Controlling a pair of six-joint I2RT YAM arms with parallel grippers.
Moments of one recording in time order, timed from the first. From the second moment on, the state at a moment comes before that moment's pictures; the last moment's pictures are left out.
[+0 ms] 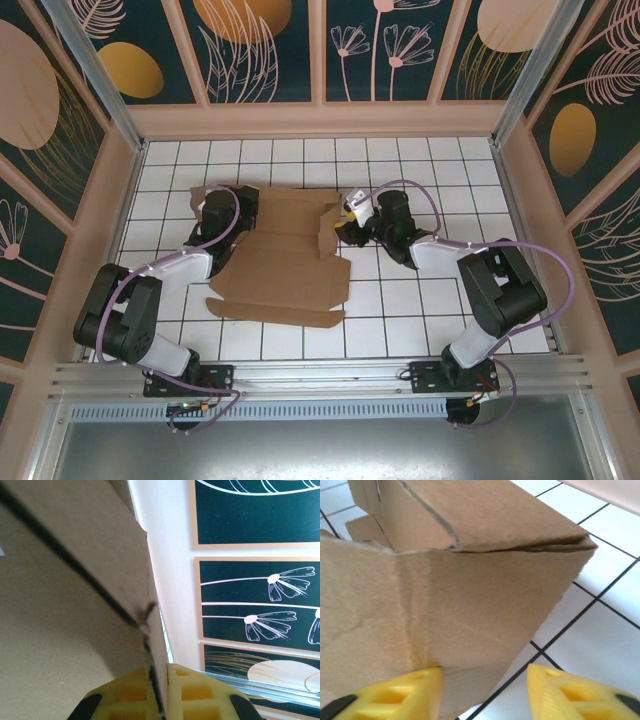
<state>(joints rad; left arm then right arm) -0.35 1.50 0.69 0.52 -0.02 -1.53 0.49 1.63 0.77 0.34 -0.40 -0.22</state>
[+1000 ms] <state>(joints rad) -0.35 1.49 0.61 0.65 0.02 -1.50 0.53 1.62 0.76 0.35 -0.28 -0.13</state>
